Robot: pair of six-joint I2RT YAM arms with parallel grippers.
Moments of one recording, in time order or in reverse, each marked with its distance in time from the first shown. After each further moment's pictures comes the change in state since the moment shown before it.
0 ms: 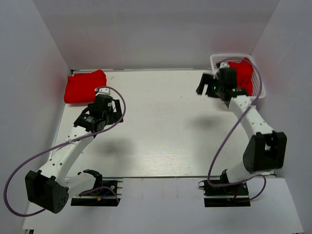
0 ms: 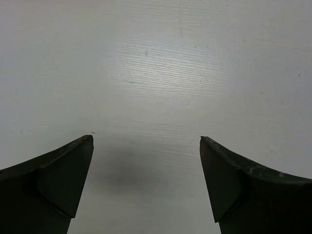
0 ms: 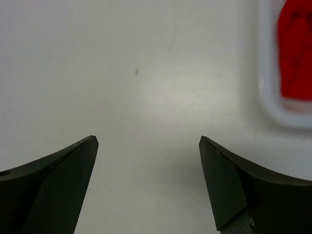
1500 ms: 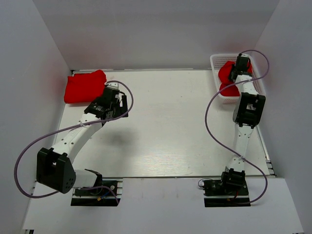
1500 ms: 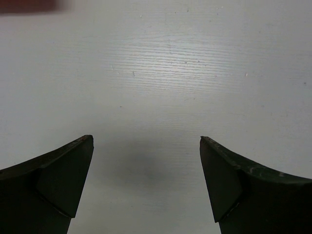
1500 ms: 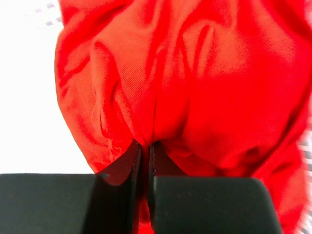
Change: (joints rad) left arm 0.008 0.233 0.080 0.104 0.035 0.084; right arm -0.339 1.072 1.025 0.093 0.245 -0.185
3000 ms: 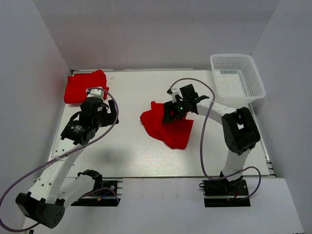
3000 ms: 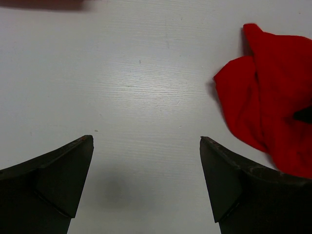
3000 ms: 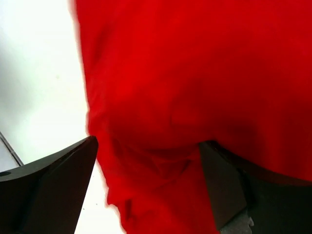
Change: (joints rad) left arm 0.000 -0.399 -0.033 -0.185 0.008 -0.054; right arm 0.630 -0.692 -0.947 -0.026 -0.663 -0.053
